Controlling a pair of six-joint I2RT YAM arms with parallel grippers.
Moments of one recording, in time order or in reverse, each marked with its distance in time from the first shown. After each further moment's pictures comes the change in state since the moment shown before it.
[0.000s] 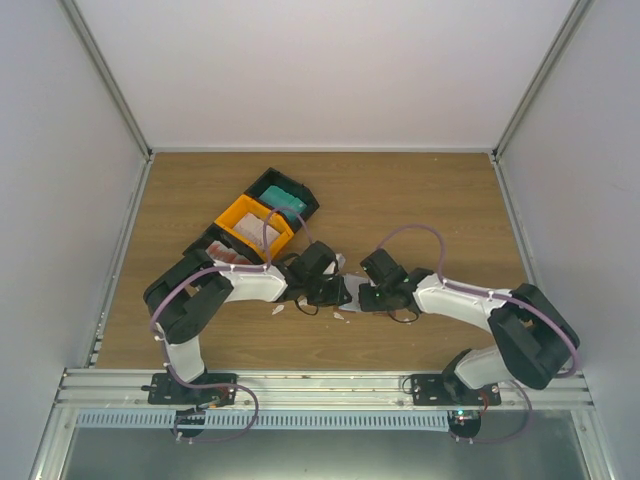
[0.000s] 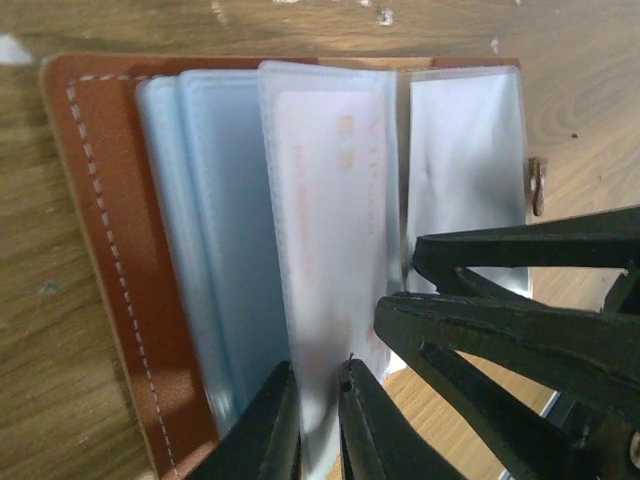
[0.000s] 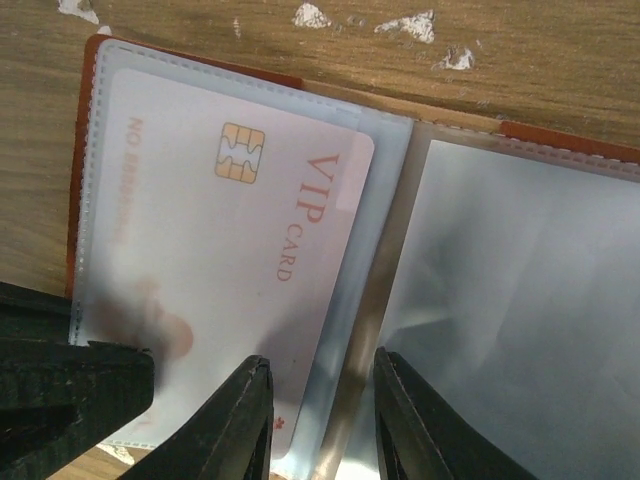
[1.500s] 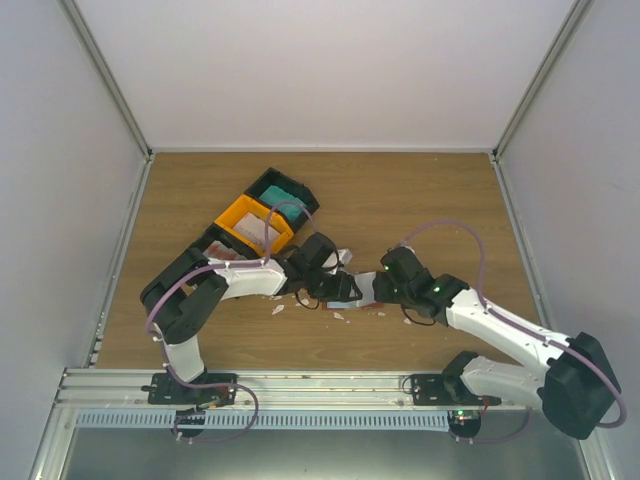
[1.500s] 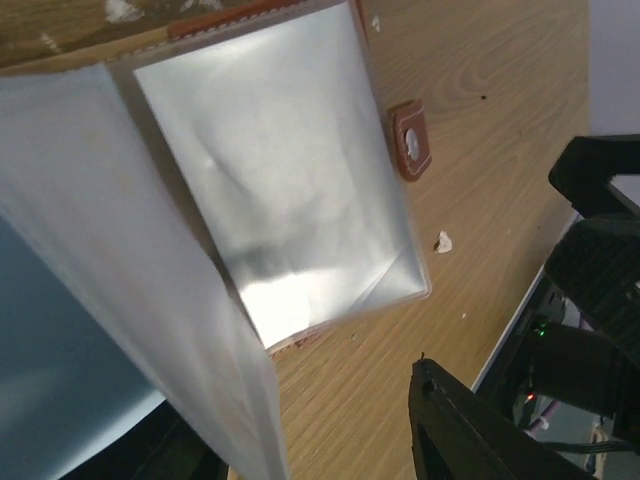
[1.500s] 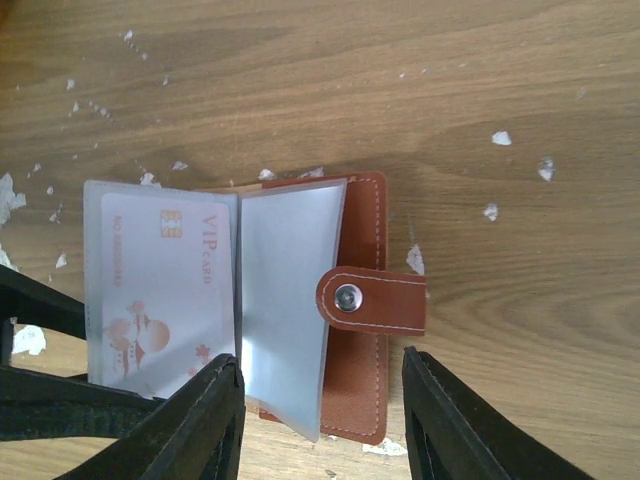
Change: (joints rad) left arm 0.026 -0.021 0.050 -0.057 0.124 0.103; right arm -0.010 -0.321 -0.013 -0.125 0.164 0.090
